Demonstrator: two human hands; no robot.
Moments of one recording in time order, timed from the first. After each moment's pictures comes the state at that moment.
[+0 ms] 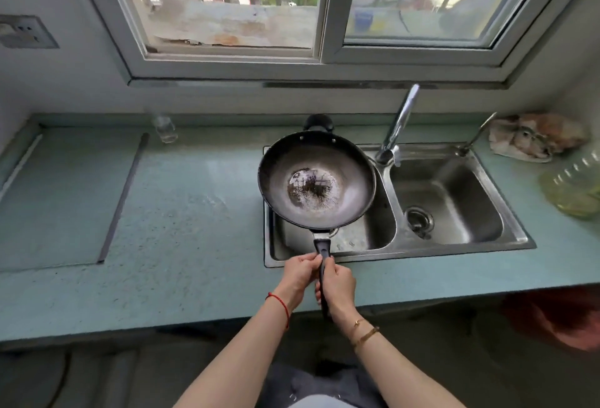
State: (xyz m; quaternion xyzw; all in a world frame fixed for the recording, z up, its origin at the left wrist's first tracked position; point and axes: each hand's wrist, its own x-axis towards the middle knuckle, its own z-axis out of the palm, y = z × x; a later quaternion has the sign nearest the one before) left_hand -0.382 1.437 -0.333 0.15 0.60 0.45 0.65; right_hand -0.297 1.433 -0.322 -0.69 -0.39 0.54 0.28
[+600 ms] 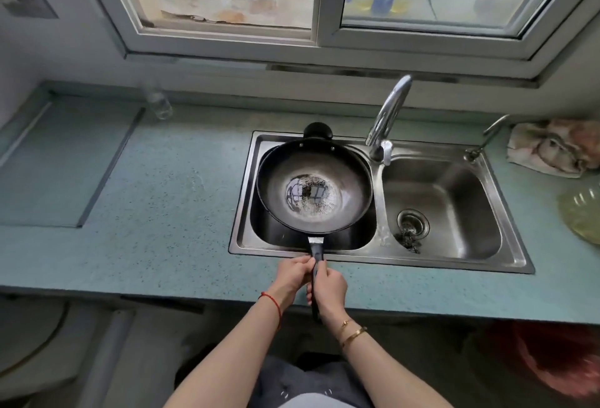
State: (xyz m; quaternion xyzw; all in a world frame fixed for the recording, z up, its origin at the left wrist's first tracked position) left_hand -0.293 1.464 -0.358 0.10 0.64 0.45 0.62; right_hand -0.208 1.470 -0.348 -0.68 -0.40 0.58 0.21
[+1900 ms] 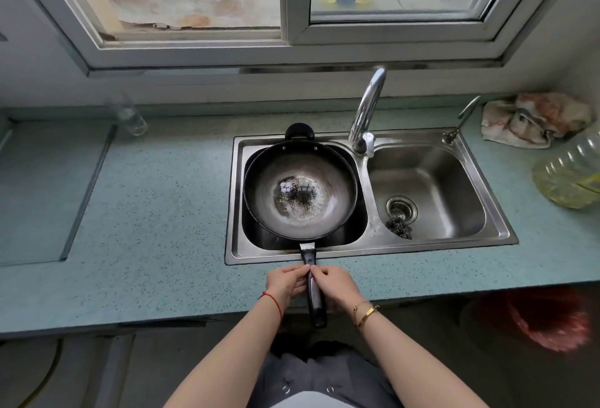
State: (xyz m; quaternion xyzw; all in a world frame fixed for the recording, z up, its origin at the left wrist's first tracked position) left_hand -0.307 1.464 -0.376 -0.03 0.65 0.43 0.63; right_hand -0.186 1.500 -0.360 -0.63 -0.61 0.47 -0.06
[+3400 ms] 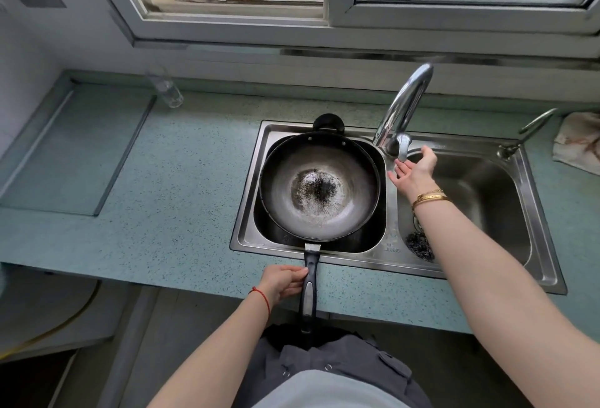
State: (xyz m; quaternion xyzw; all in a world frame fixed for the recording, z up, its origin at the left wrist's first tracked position) left_hand -0.307 1.471 -0.360 -0.06 0.69 0.37 0.62; right_hand -0.160 1.769 -0.280 -0.57 -0.07 0.73 0.38
